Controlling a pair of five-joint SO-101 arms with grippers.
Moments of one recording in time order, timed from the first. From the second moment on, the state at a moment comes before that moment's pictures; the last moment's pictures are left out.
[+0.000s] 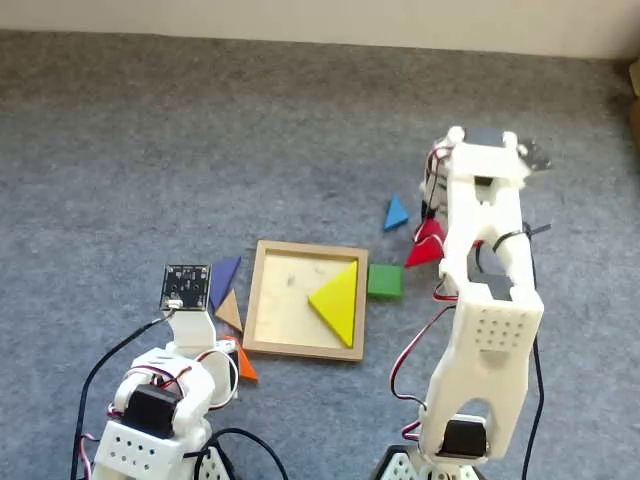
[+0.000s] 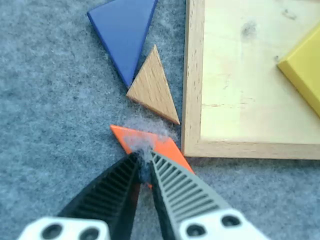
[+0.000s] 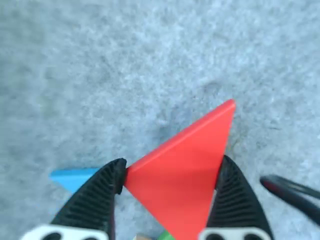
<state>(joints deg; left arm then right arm) 12.9 -102.5 96.0 76.0 23.3 -0.5 36.7 -31.5 90.3 -55.7</state>
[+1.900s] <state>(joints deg) 12.9 -102.5 96.0 76.0 23.3 -31.6 -37.2 44.8 85.0 14.7</state>
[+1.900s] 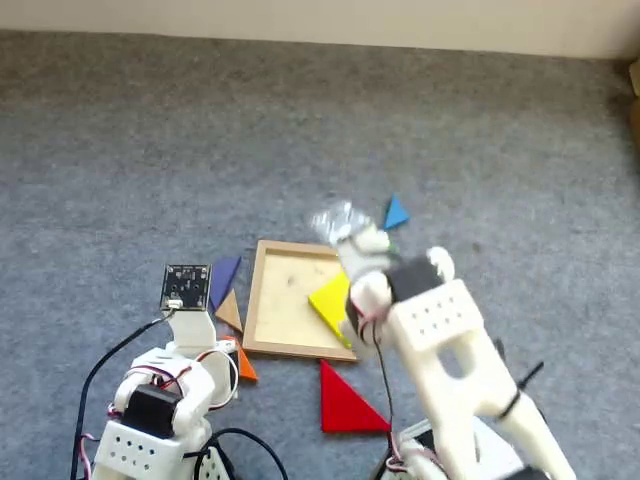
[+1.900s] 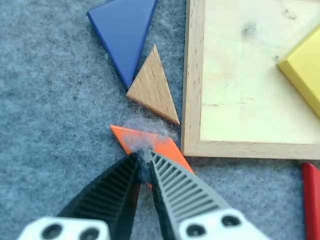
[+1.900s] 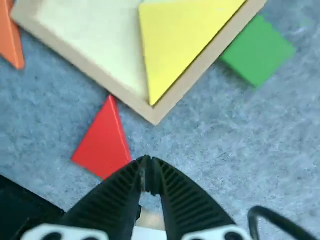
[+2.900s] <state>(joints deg) 12.9 -102.5 96.0 76.0 23.3 -60.1 -46.8 66.1 69.6 0.9</state>
